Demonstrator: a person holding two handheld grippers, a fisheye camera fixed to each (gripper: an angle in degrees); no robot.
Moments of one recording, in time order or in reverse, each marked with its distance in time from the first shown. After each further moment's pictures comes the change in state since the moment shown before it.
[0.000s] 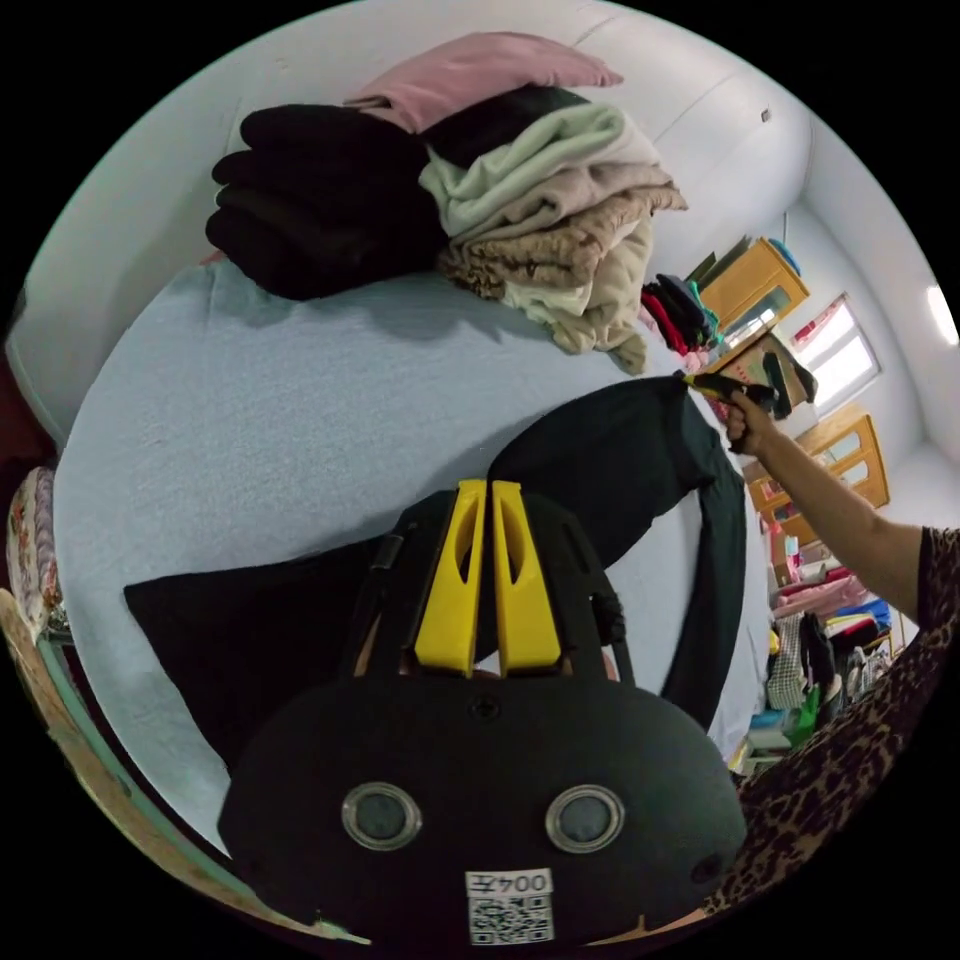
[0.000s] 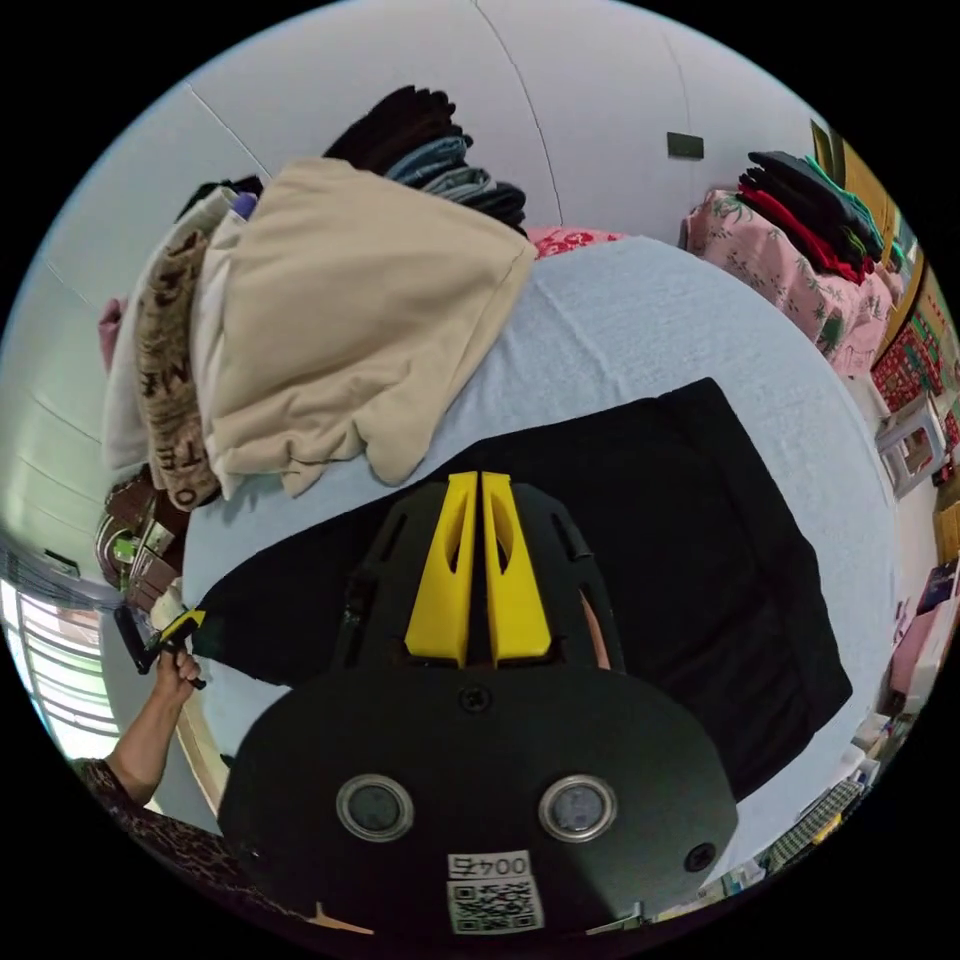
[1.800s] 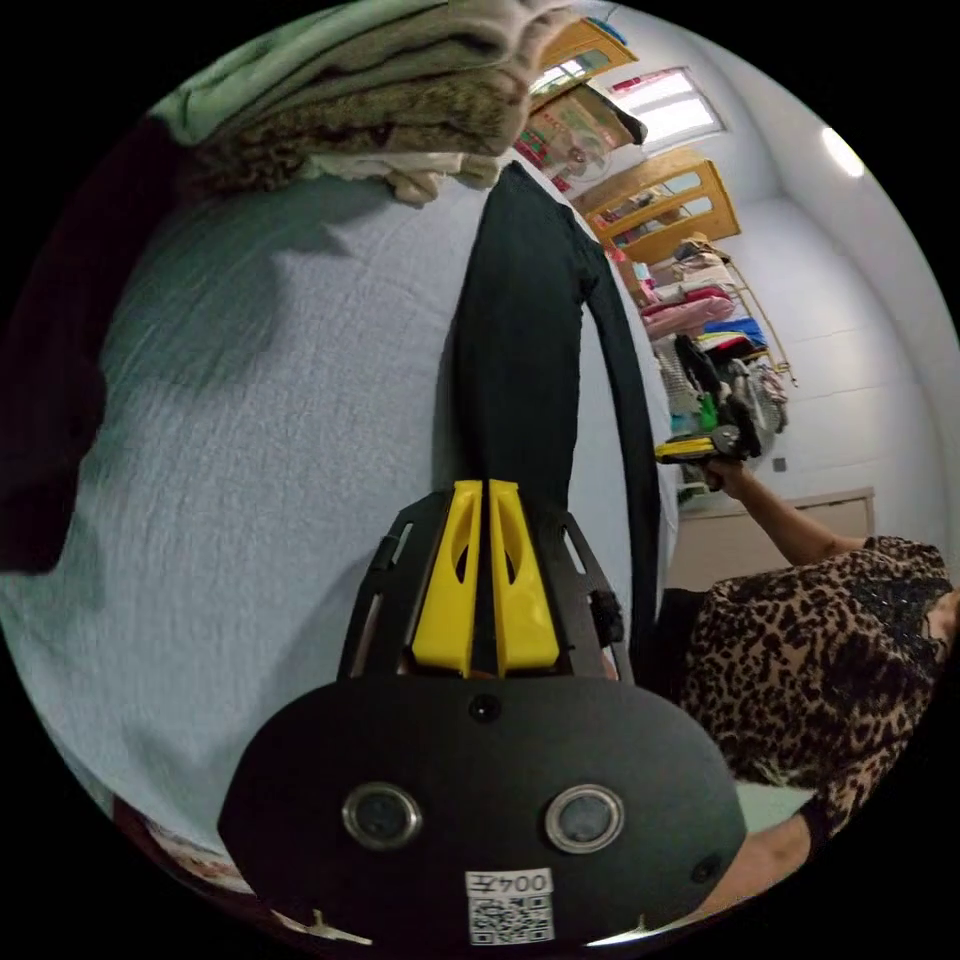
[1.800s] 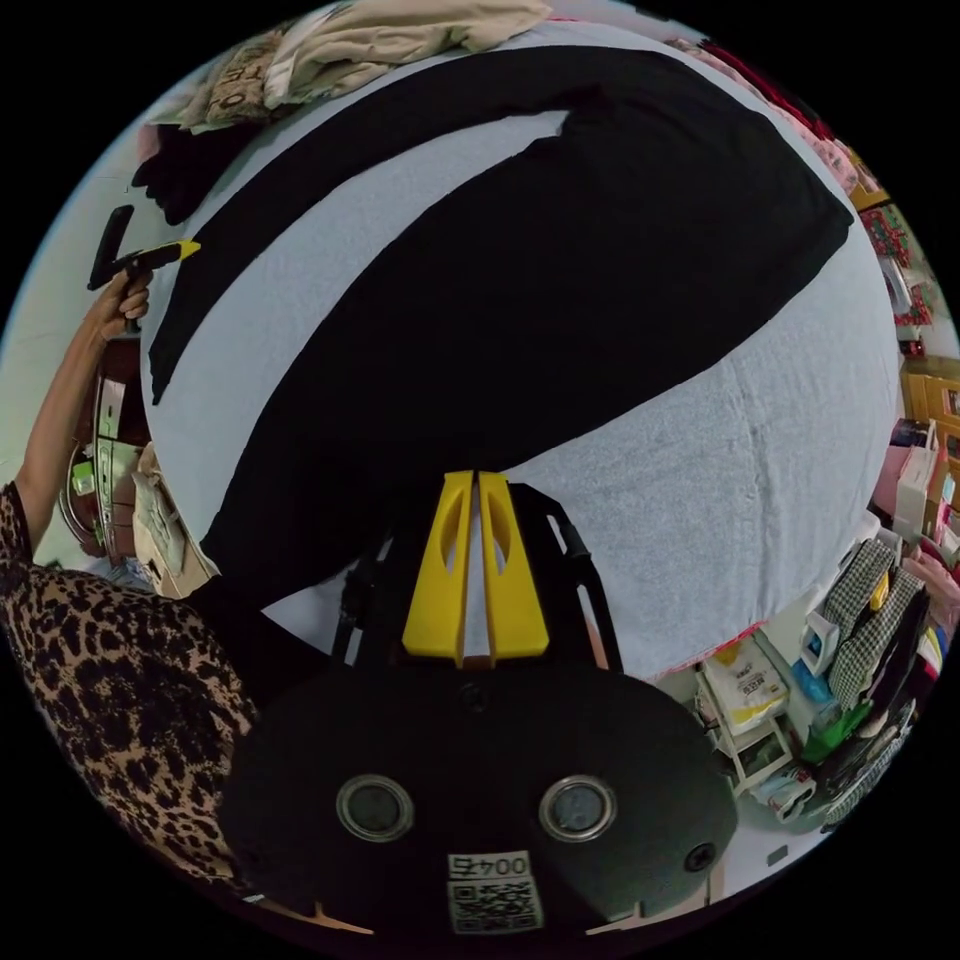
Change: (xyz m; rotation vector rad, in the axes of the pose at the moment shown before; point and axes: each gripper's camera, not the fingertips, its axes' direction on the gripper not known) left arm 0.012 -0.574 -0.183 -0.668 0.396 0.560; right arm -0.226 0.407 0.097 -0.525 0.175 0.168
